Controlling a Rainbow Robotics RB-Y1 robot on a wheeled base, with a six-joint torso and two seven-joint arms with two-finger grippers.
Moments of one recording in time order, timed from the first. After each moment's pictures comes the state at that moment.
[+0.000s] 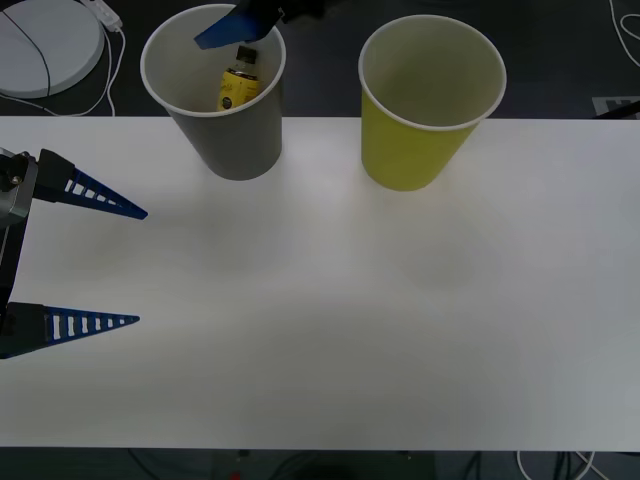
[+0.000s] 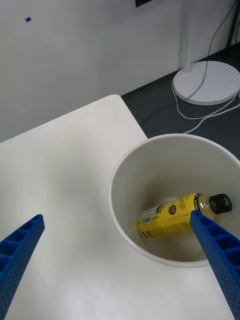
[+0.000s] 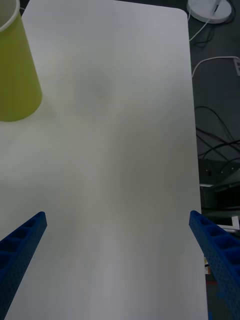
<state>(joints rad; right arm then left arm) -1.66 -0.92 1.21 -1.44 1.07 -0.63 -1.09 0.06 1.31 0.29 -2.22 -1.17 -1.20 0.51</state>
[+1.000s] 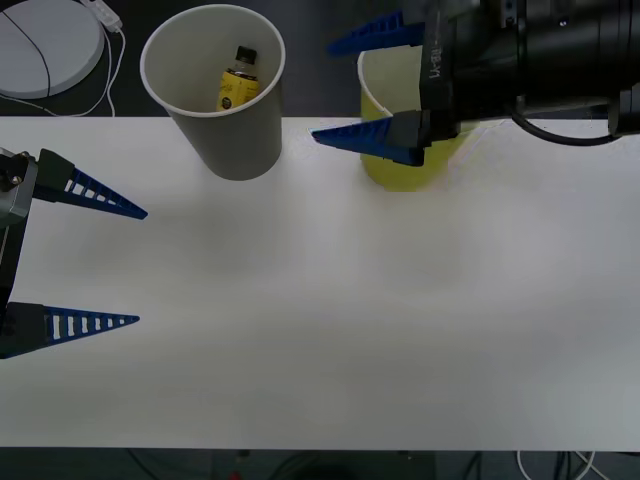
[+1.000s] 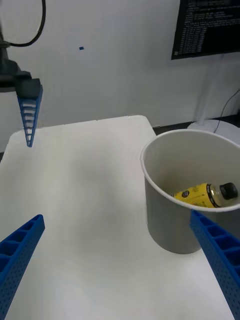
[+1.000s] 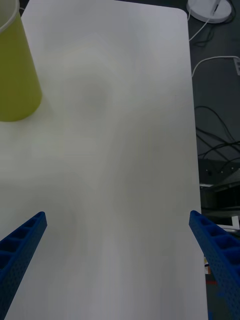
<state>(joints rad) -0.97 -1.23 0.76 -1.86 0.88 -0.62 -0.42 0.06 1.31 0.29 -2.22 -1.17 -1.20 0.51</state>
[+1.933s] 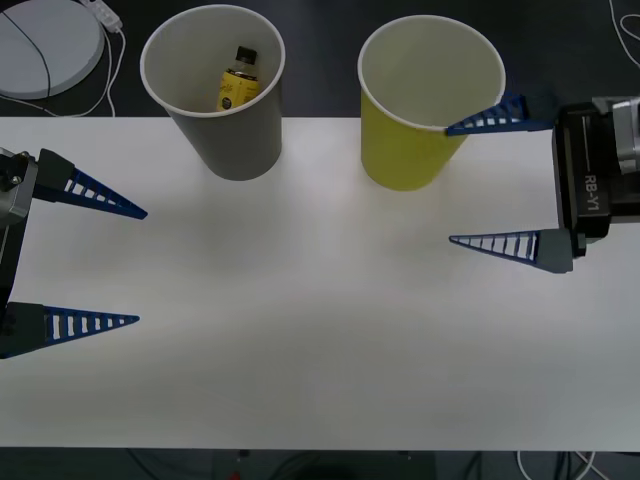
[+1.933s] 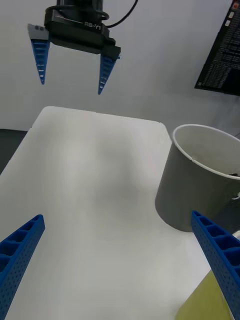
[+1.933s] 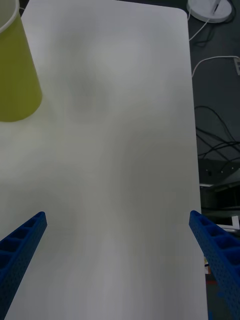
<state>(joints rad) -0.27 -1.16 0.13 -1.82 0.80 -1.08 0.20 0.06 1.31 0.29 -2.22 -1.17 -1.20 0.51</state>
